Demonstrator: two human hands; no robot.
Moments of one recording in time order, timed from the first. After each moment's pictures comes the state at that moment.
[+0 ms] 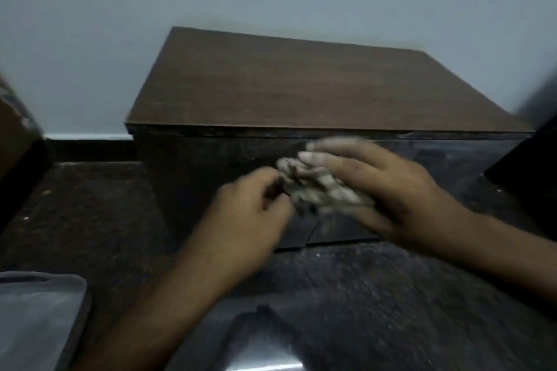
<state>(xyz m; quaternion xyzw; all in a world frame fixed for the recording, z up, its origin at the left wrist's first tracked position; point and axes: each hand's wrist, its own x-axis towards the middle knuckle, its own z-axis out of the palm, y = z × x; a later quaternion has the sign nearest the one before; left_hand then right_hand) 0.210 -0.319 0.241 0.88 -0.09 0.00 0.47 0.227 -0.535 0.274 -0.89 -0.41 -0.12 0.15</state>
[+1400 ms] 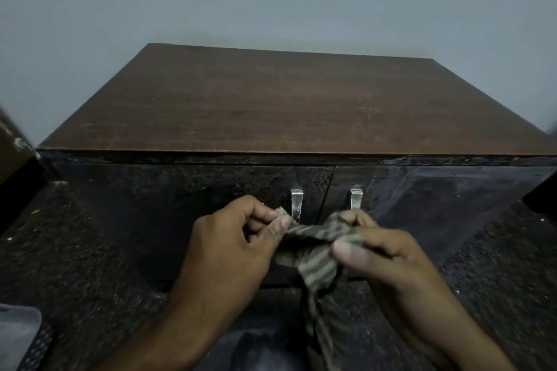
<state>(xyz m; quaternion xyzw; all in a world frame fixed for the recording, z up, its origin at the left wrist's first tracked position) 0.243 -0.388 0.199 0.84 -0.02 0.14 0.52 0.236 -0.591 0.186 -0.67 -0.12 0.07 0.73</state>
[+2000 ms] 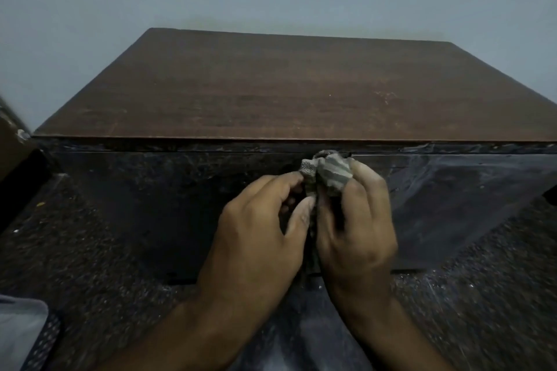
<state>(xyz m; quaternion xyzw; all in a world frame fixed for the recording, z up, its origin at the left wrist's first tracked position) 0.254 -0.402 0.200 0.88 -0.09 0.22 0.41 0.270 -0.524 0.152 -0.82 -0.11 -0.48 0.29</state>
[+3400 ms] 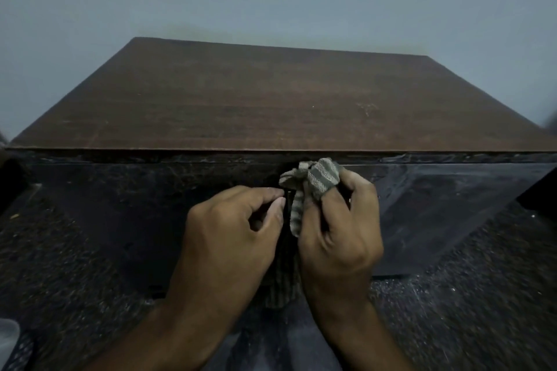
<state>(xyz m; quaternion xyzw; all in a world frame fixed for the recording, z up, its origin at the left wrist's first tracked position) 0.260 -0.394 0.199 0.87 -0.09 0.28 0.41 0.274 -0.518 0.155 -0.80 -0.05 -0.51 0.31</state>
